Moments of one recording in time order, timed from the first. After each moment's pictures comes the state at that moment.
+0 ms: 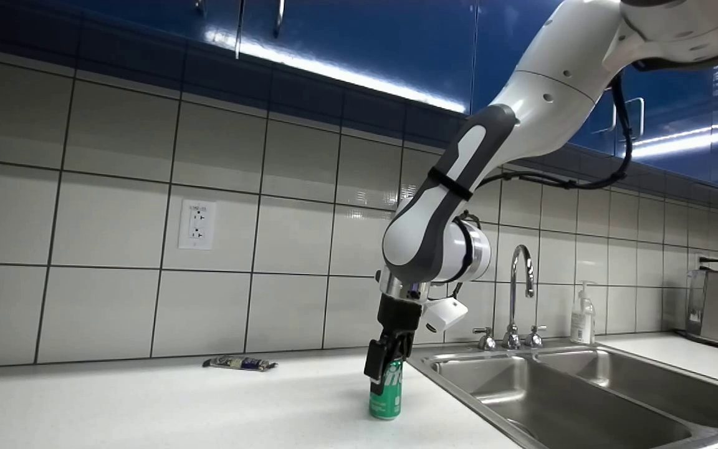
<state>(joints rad) 0.11 0.39 0.12 -2.21 -0.03 2.75 -0.44</state>
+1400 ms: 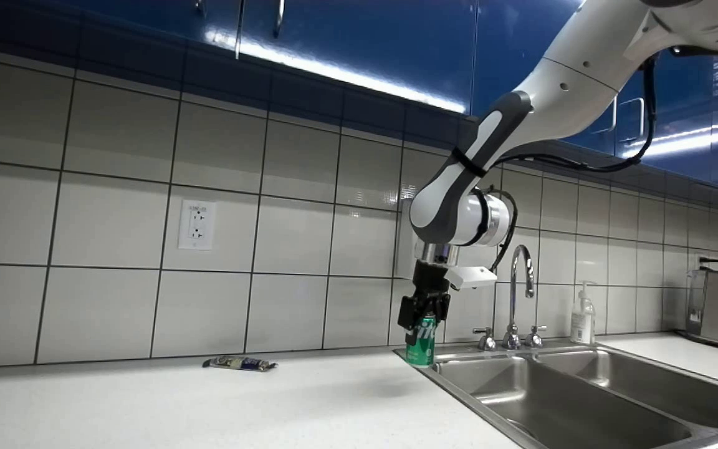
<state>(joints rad) 0.00 0.33 0.06 -2.11 0.00 2.62 -0.38</state>
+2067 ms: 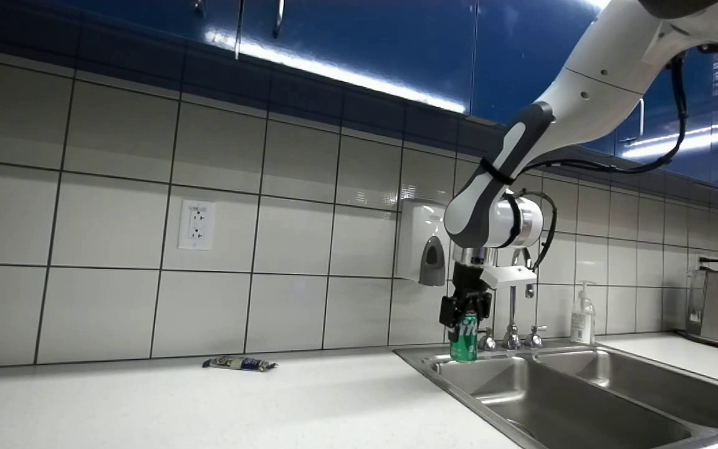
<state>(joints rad) -0.06 0.31 -0.05 -2.12 -0.03 2.62 -0.34</state>
